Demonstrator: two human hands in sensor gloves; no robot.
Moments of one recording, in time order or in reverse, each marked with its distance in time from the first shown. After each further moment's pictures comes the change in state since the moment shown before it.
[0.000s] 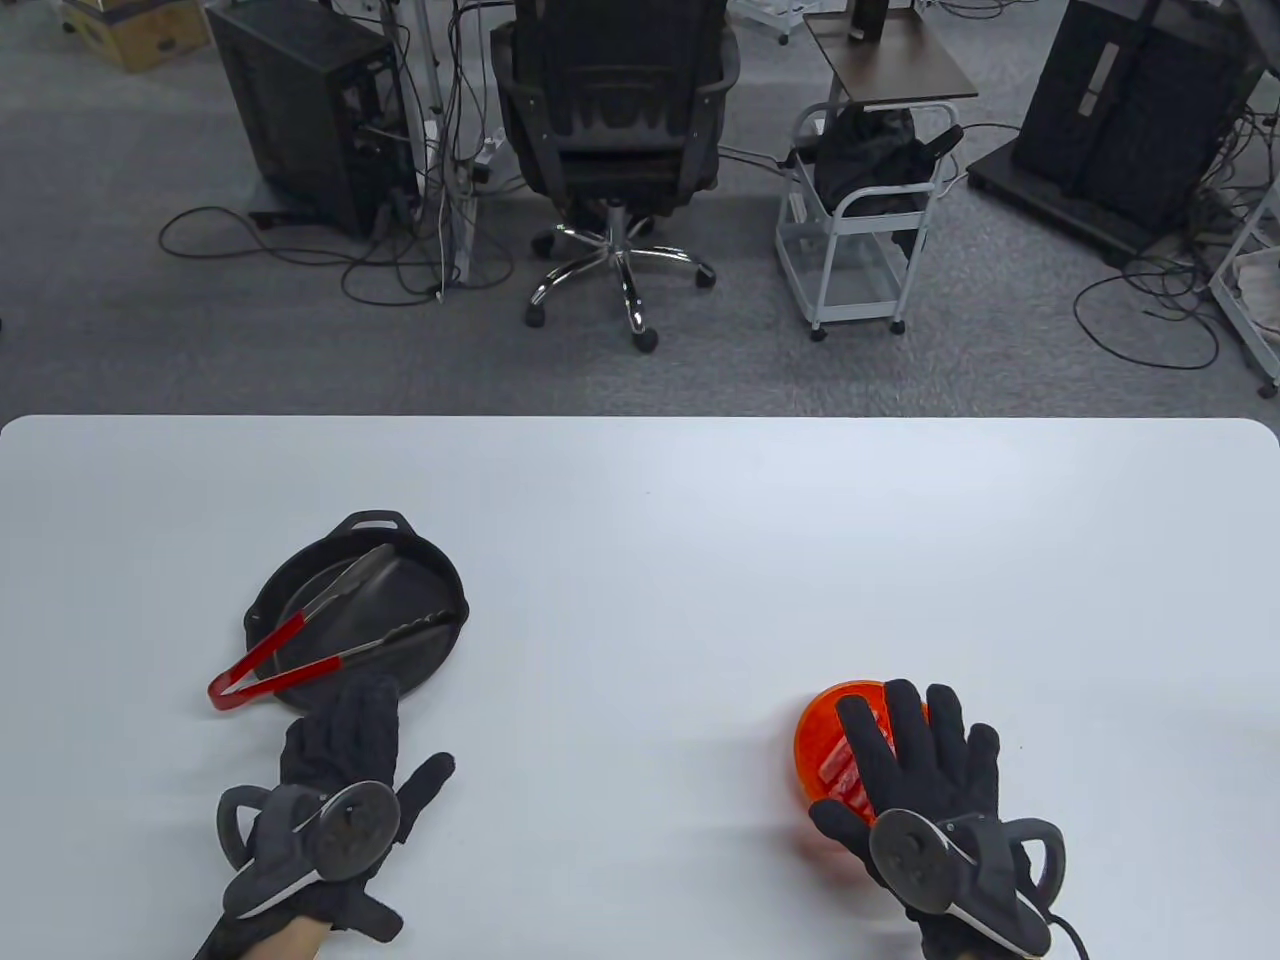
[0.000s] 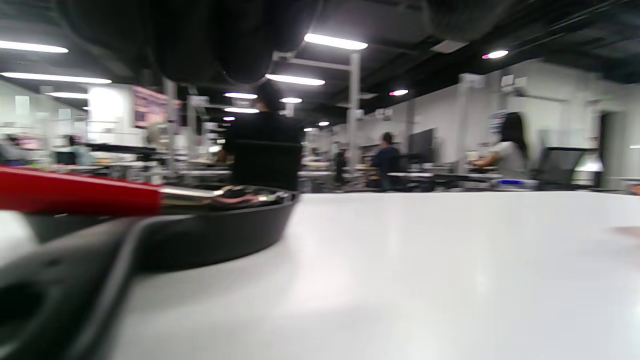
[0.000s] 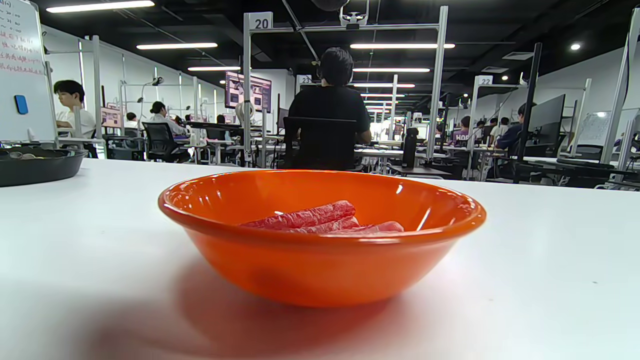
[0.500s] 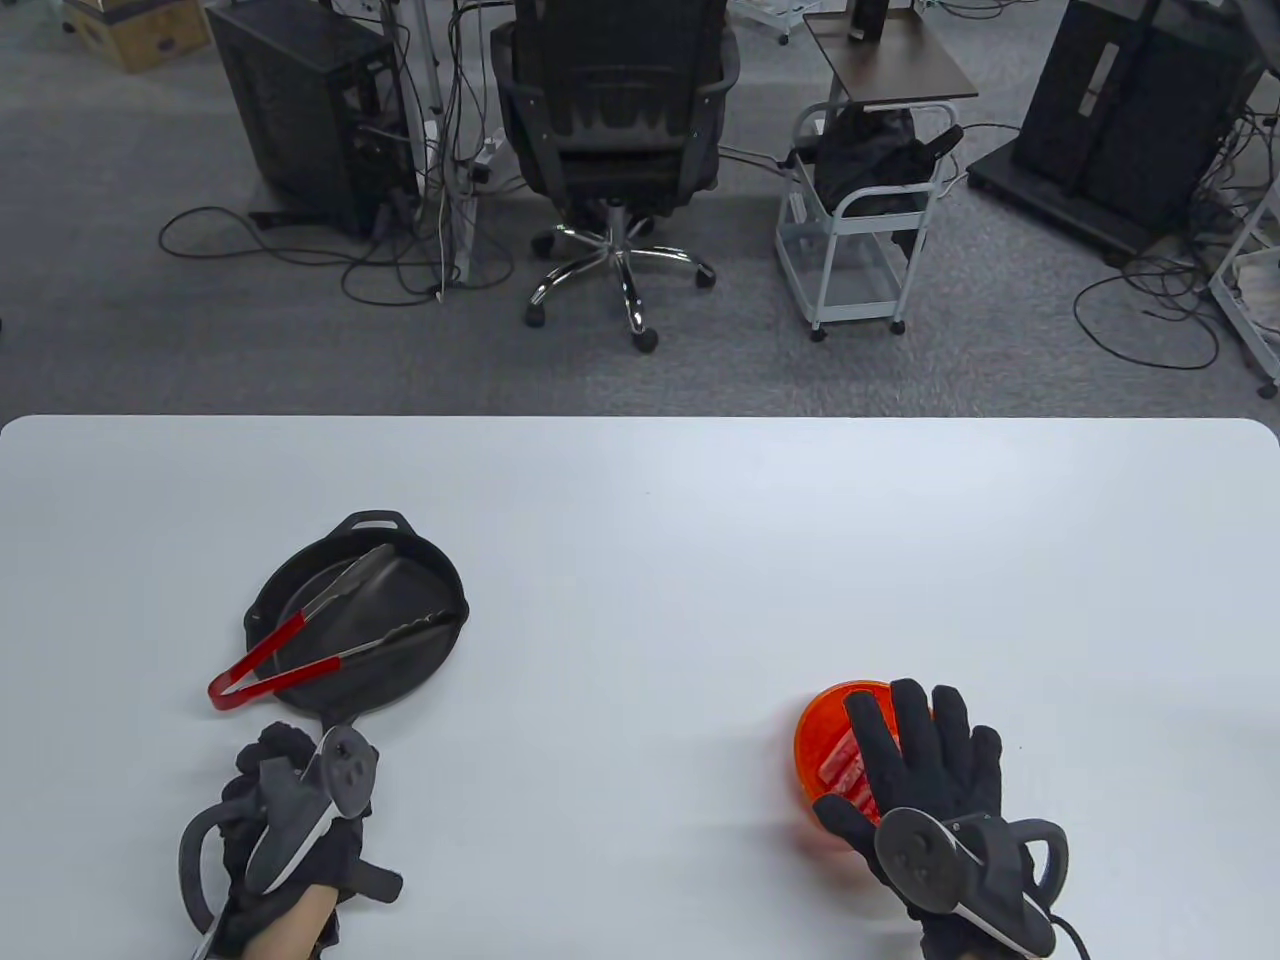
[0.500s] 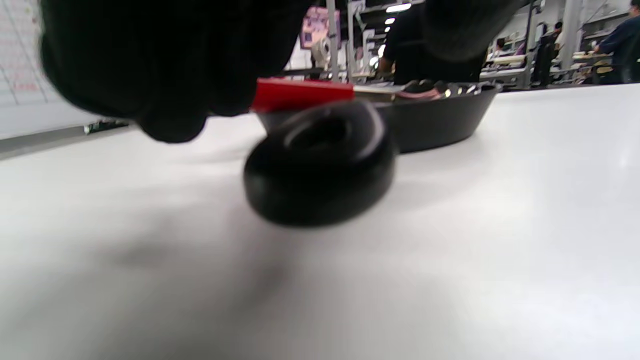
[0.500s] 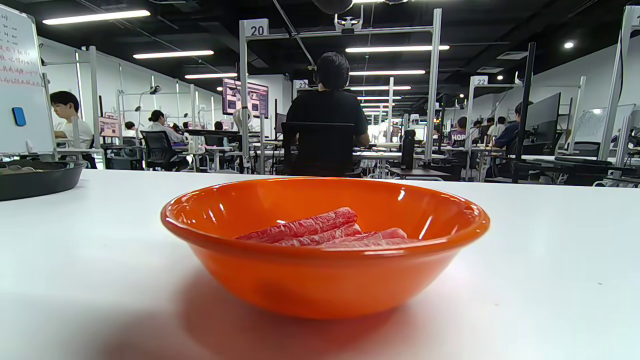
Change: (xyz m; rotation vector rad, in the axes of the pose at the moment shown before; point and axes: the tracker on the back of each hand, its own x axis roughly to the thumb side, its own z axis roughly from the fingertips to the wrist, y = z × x) left_hand -0.033 -0.028 -0.008 -0.319 0.507 -0.094; right_hand 0.000 -0.001 -0.001 -0.014 0.011 -0.022
